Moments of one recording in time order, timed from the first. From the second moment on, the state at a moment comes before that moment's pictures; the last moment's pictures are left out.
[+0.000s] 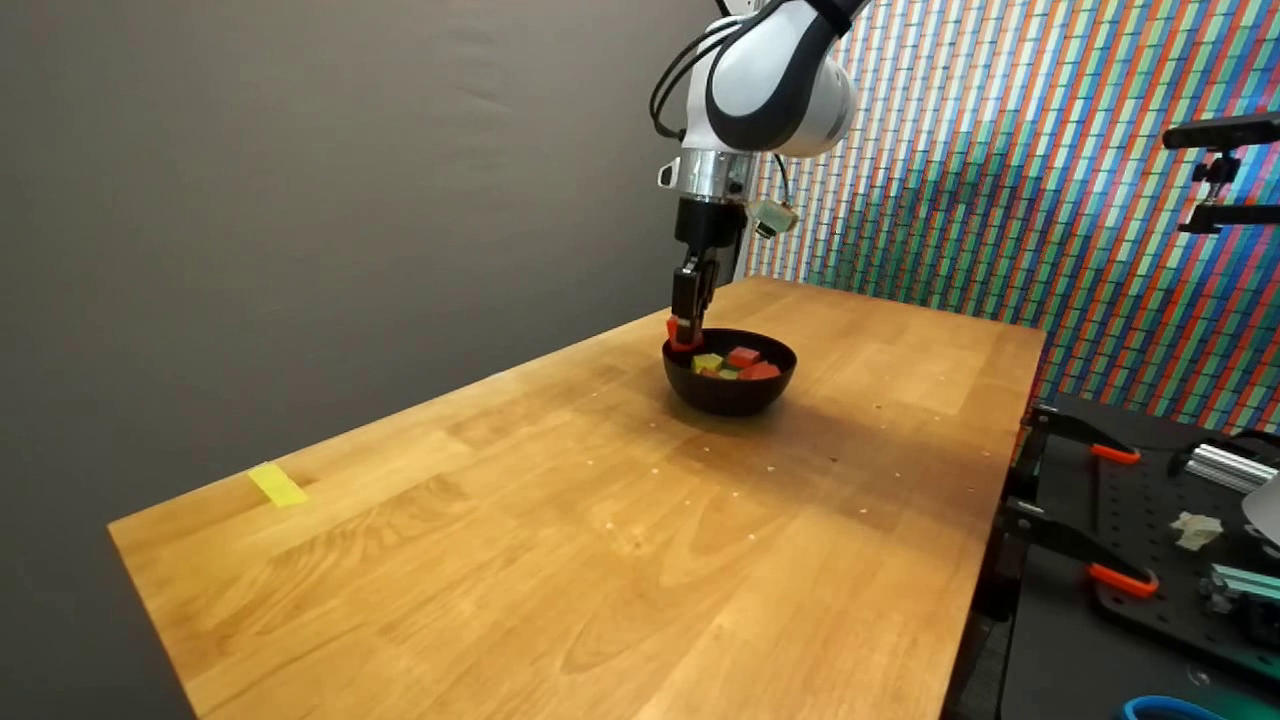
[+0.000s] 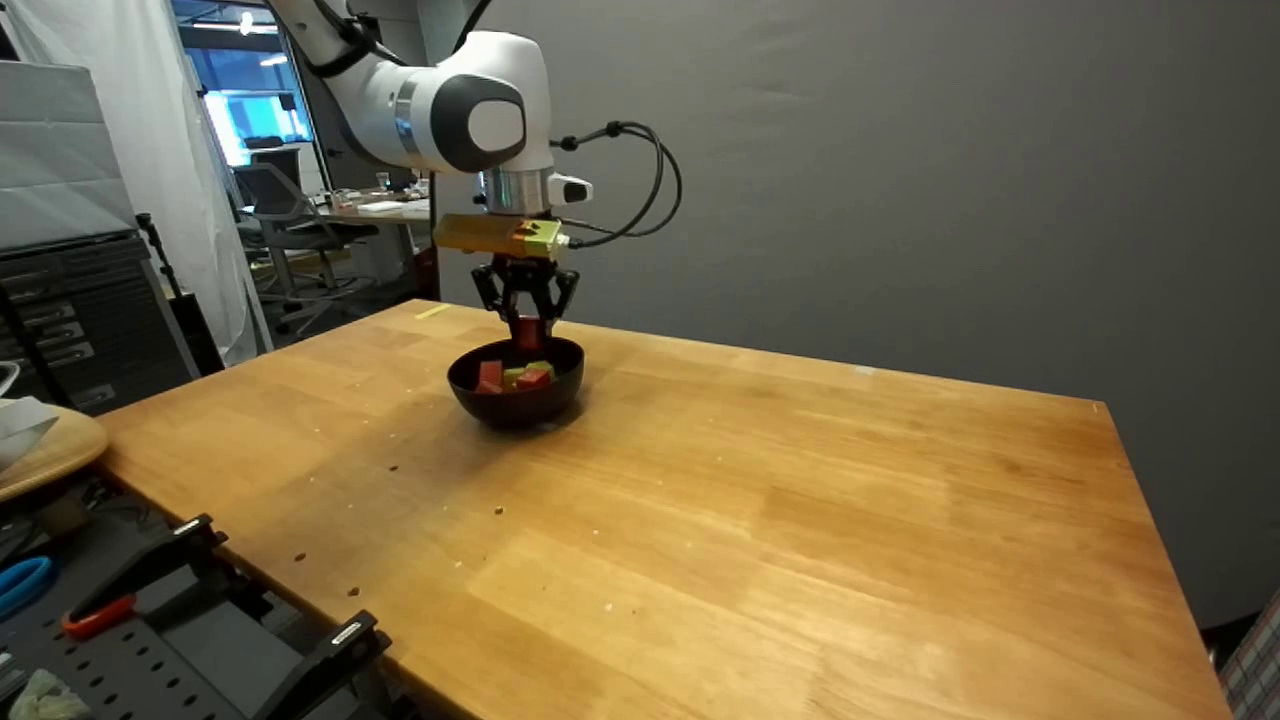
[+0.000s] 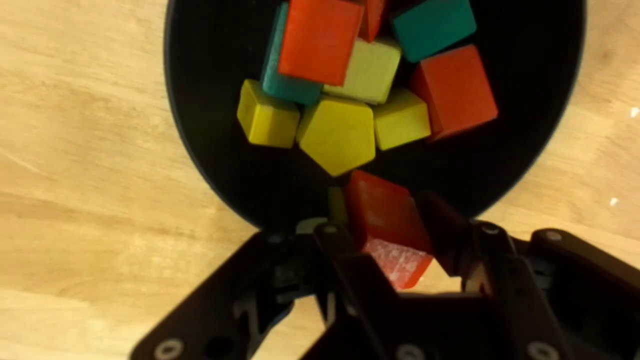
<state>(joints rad) -0.02 0.46 0.13 -2.06 0.08 2.57 -0.34</state>
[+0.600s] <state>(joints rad) 0.06 0.29 0.32 -2.10 0.23 2.40 -0.45</state>
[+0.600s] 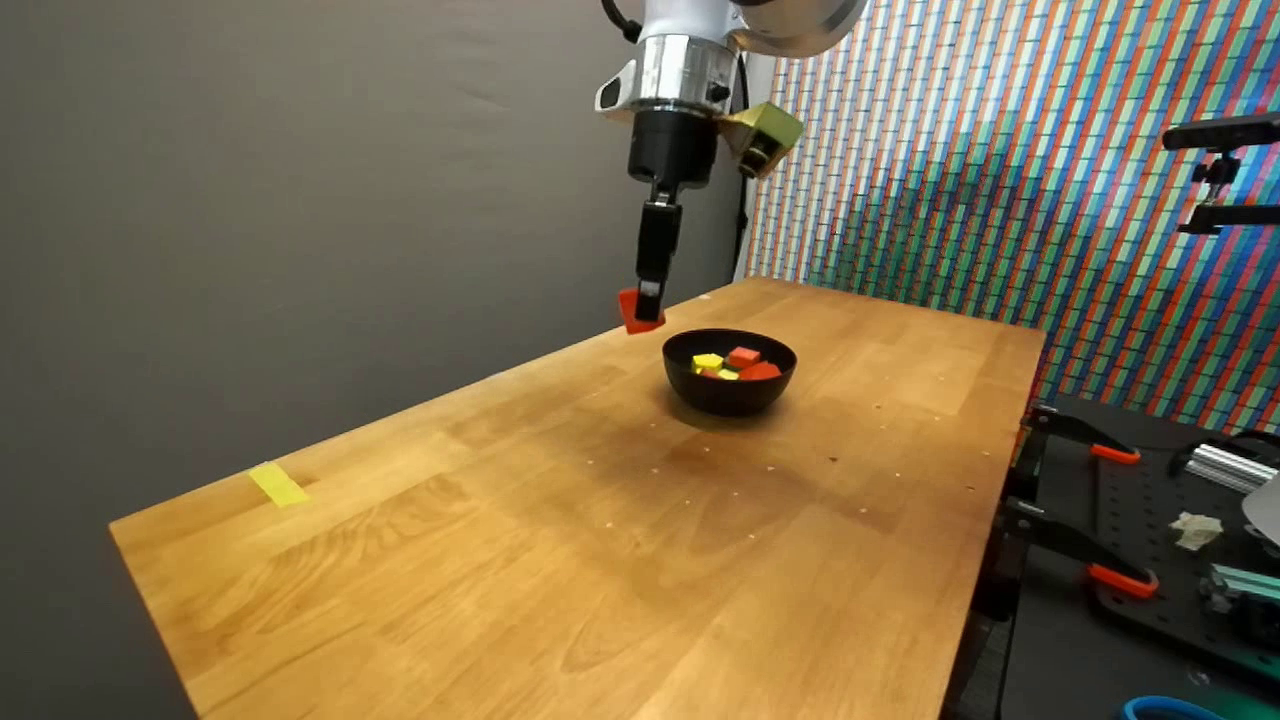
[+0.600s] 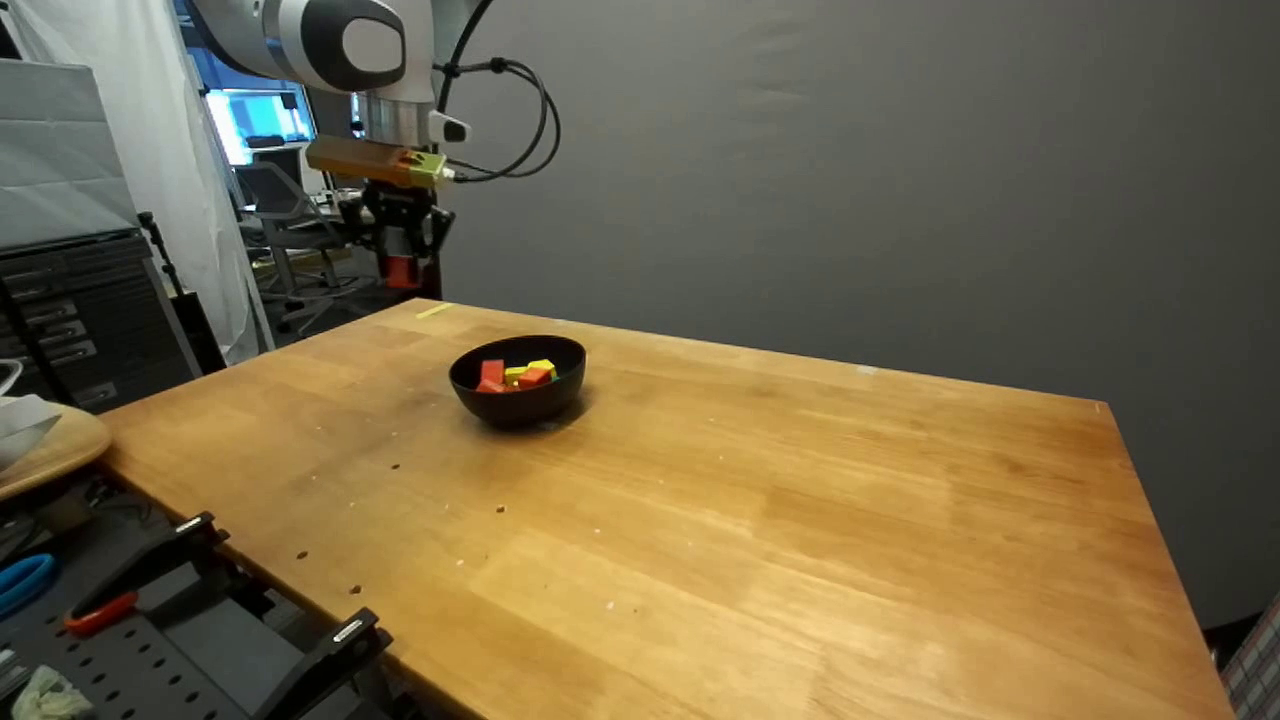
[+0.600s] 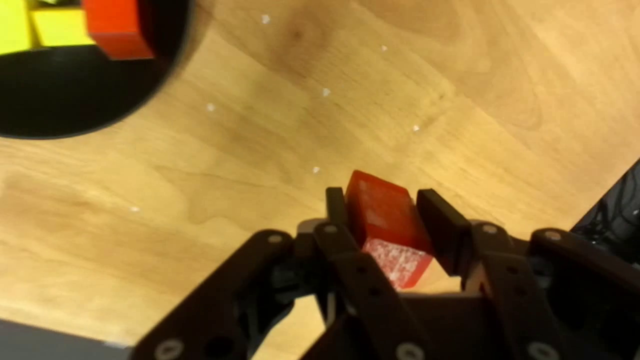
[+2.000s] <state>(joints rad) 0.13 0.43 0.17 -1.95 0.10 2.52 -0.16</state>
